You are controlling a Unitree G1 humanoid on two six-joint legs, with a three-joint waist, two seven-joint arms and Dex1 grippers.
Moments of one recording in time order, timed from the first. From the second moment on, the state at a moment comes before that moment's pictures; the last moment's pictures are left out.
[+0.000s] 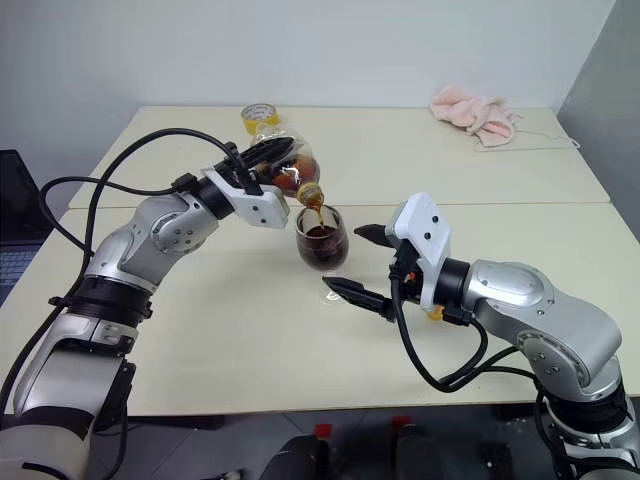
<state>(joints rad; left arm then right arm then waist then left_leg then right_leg) -0.88 0.67 -0.24 0.50 0.63 -0.65 -0.14 -0.49 -0.61 0.04 -0.73 0.81 0.95 0.46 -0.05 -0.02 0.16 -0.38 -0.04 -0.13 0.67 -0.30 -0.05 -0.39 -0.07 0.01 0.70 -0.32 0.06</state>
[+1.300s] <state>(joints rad) -0.67 0.48 -0.03 0.25 0.12 -0.08 -0.36 -0.49 -0.61 0.04 -0.74 0.81 0.92 0.50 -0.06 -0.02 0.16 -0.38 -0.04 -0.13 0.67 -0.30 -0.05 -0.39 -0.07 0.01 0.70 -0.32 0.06</state>
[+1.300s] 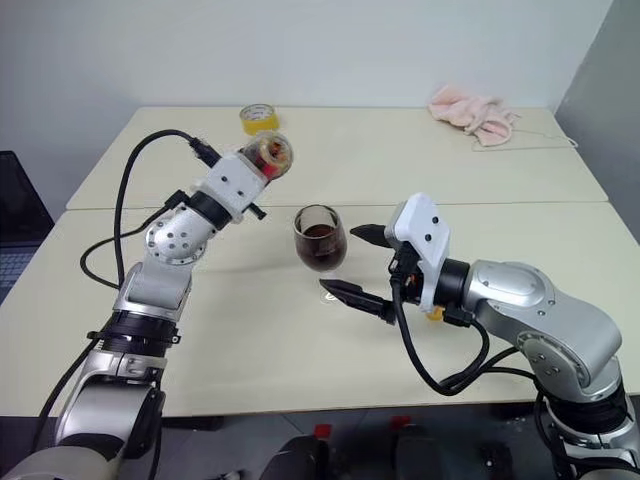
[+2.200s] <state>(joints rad) -0.52 0.28 0.26 0.34 -0.20 0.19 -0.22 -0.43 -0.62 0.02 -0.74 0.84 0.91 0.49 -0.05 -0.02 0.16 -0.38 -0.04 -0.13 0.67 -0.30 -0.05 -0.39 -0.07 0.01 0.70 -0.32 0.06</state>
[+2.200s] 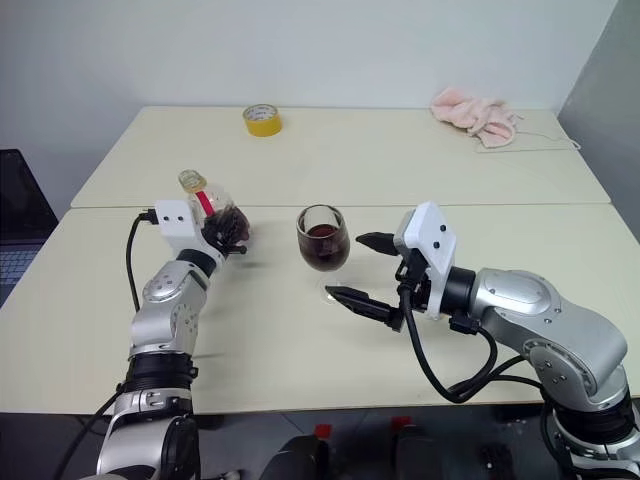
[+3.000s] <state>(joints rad) -0.53 0.29 0.24 0.41 -0.19 0.14 -0.19 -0.45 -0.63 0.02 -0.74 0.84 0.91 0.49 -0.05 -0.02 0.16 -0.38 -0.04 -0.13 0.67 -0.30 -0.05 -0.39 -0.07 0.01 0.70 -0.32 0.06</state>
